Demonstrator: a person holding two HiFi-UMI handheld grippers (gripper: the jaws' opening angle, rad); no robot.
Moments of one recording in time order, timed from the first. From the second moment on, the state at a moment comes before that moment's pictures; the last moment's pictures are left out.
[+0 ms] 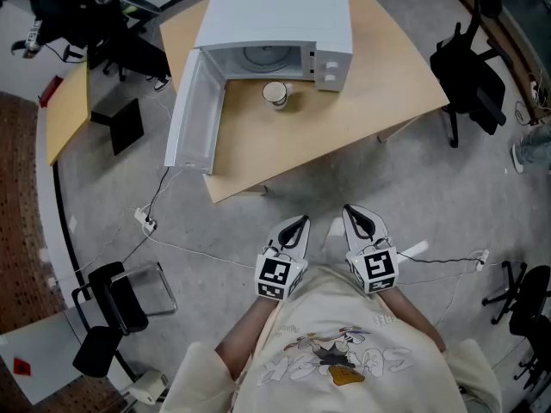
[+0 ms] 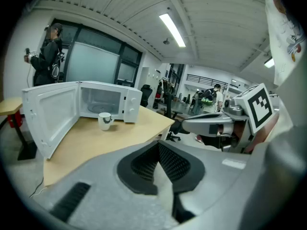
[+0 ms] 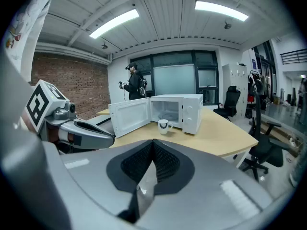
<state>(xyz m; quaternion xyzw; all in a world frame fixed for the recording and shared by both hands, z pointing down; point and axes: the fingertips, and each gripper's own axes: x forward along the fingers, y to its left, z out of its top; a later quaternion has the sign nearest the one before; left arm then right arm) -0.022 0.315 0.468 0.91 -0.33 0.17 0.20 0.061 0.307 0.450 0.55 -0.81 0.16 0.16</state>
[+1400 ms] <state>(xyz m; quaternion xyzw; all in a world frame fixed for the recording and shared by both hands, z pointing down) -0.038 0.221 0.453 0.86 -0.45 0.14 0.21 0.077 0.220 0.463 0.48 -0.85 0.17 0.14</state>
